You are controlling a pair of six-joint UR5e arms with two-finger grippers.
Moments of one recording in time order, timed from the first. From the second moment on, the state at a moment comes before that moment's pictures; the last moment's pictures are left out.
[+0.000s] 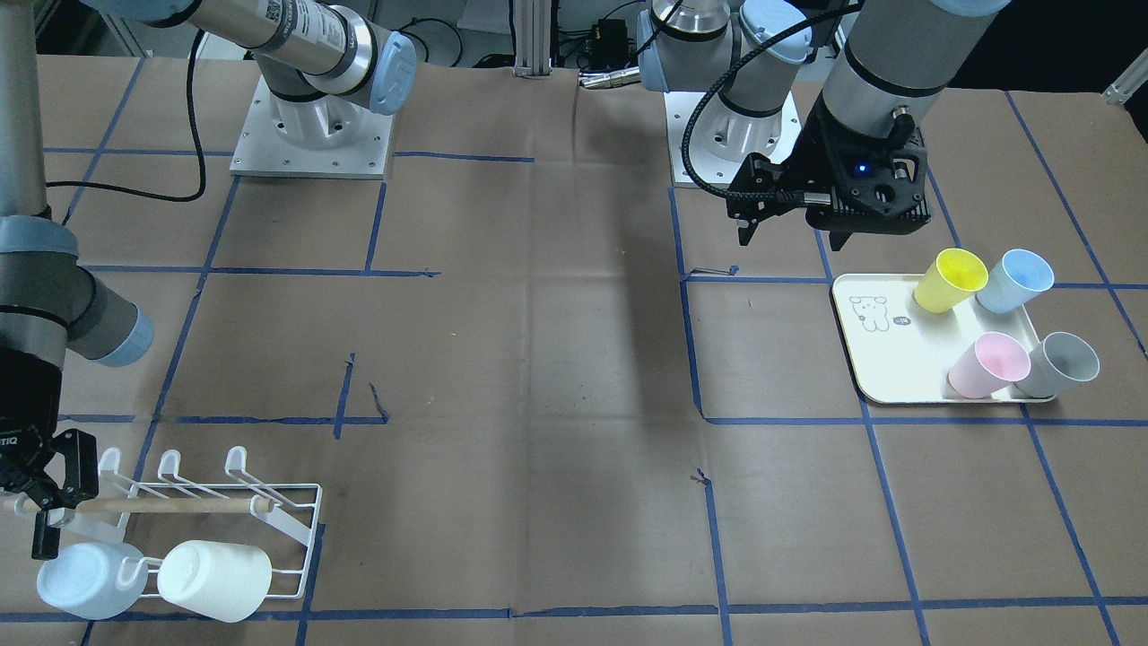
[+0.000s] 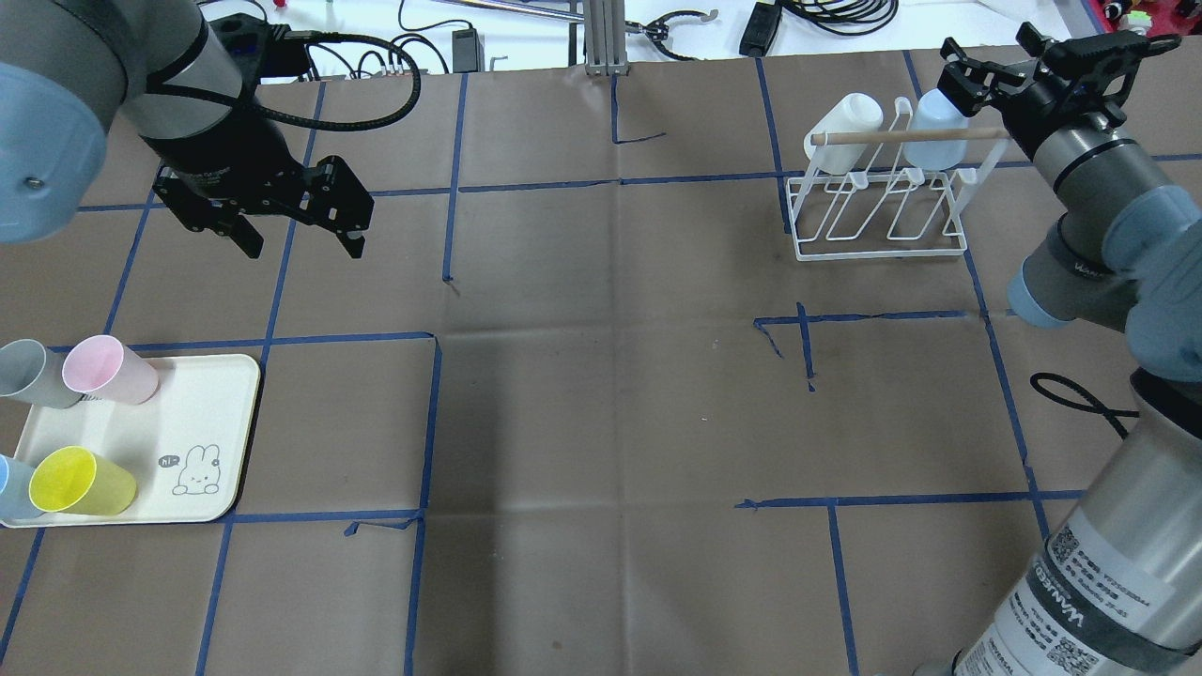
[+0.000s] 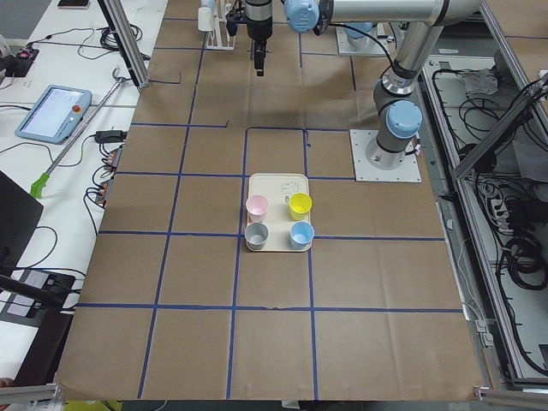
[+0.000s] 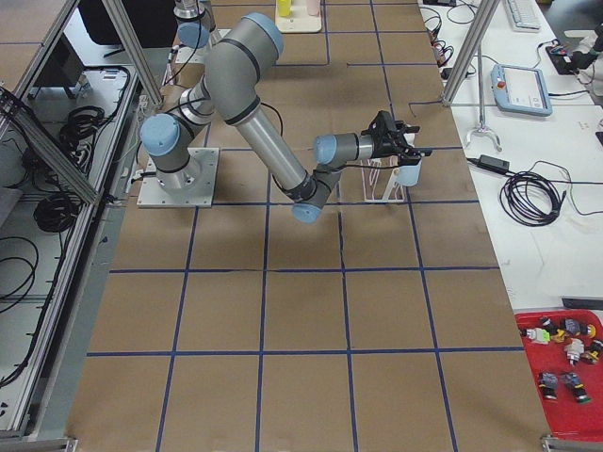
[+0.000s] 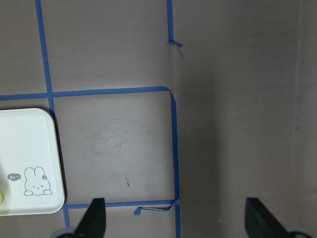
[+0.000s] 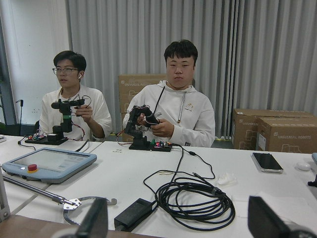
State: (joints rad) left arm -1.53 -1.57 -1.60 -1.57 1.58 0.09; right arm 1.11 -0.91 1.83 -3.93 -0.92 -0.07
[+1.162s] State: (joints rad) left arm -1.54 -1.57 -1.62 -1.51 1.58 0.07; right arm 1.24 -1.40 1.88 -2.81 -1.35 -0.16
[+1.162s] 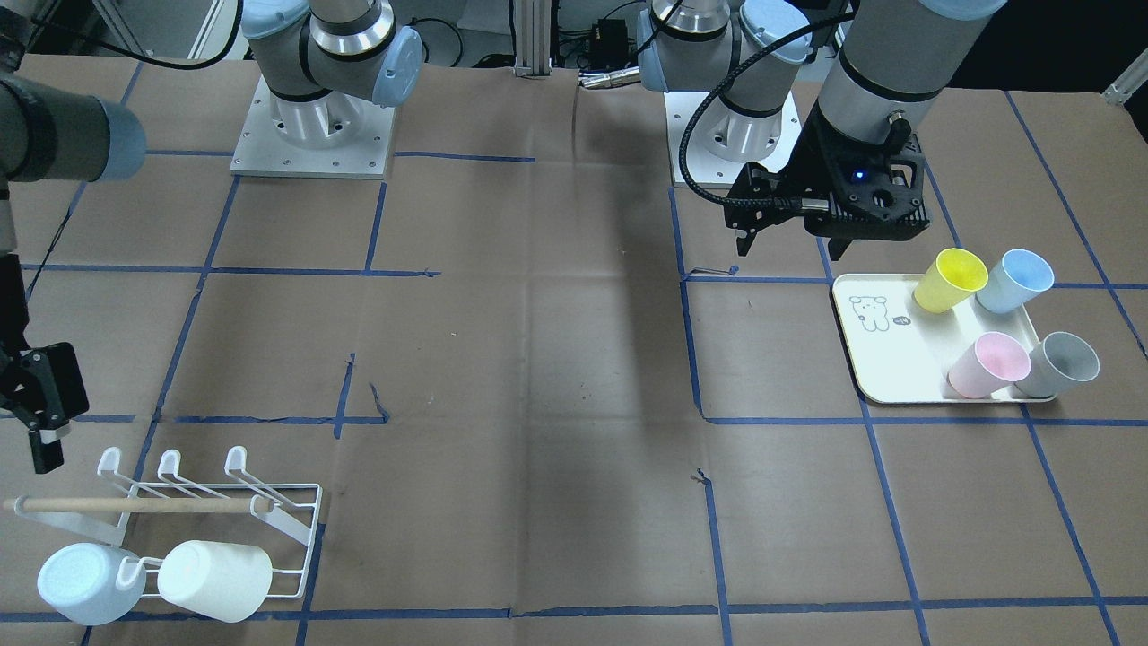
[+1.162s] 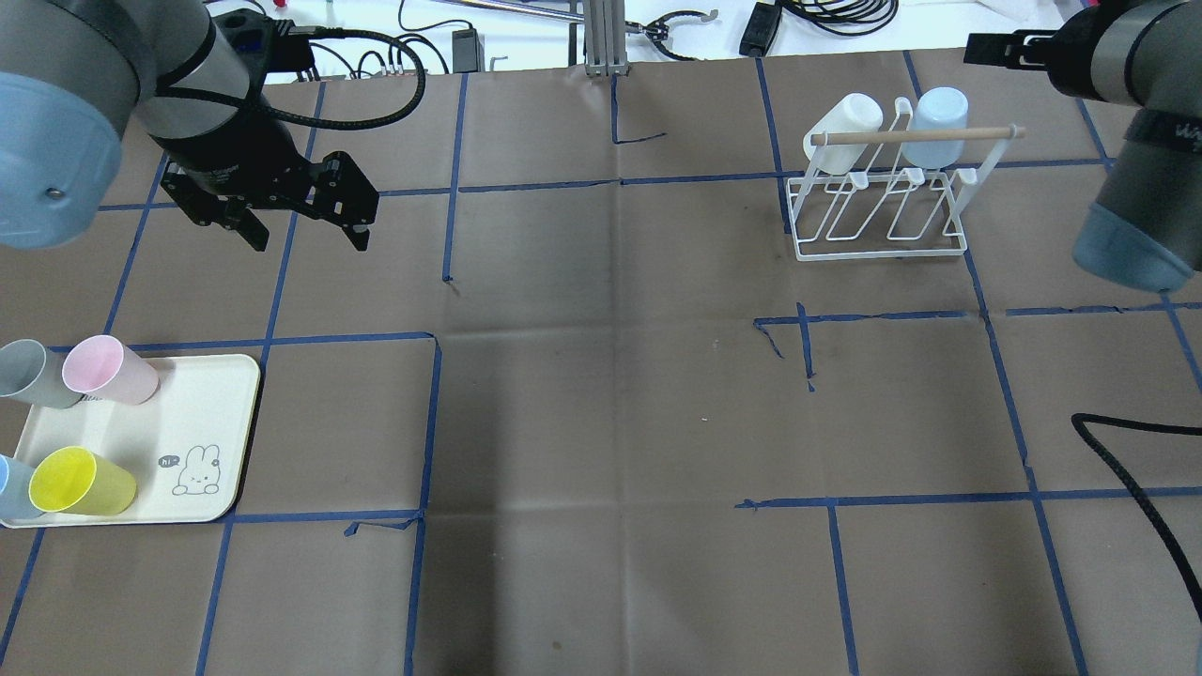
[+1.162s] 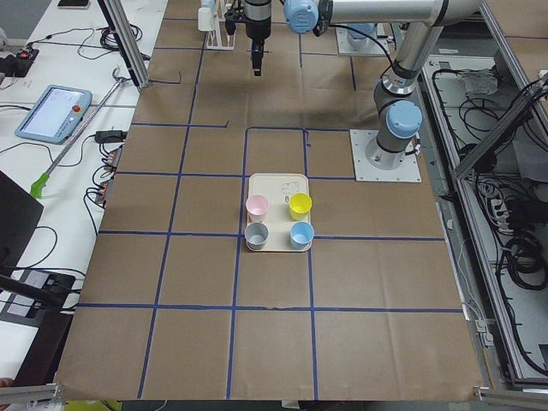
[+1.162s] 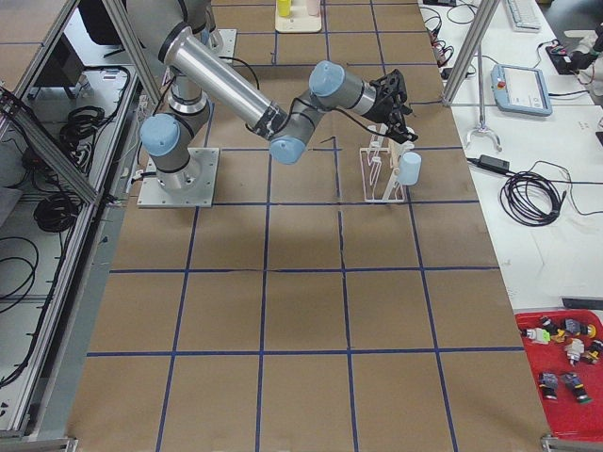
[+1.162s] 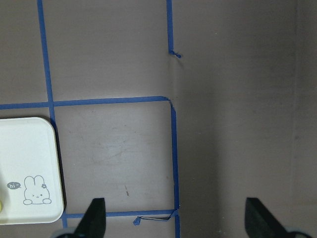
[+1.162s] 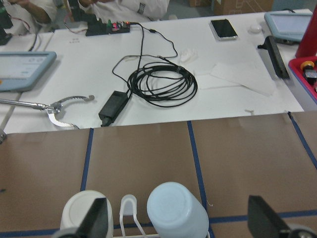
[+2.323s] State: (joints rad) left arm -1.55 -1.58 -1.63 -1.49 1.58 0.05; right arm 1.45 -1.72 1.67 -1.54 -1.44 -0.15
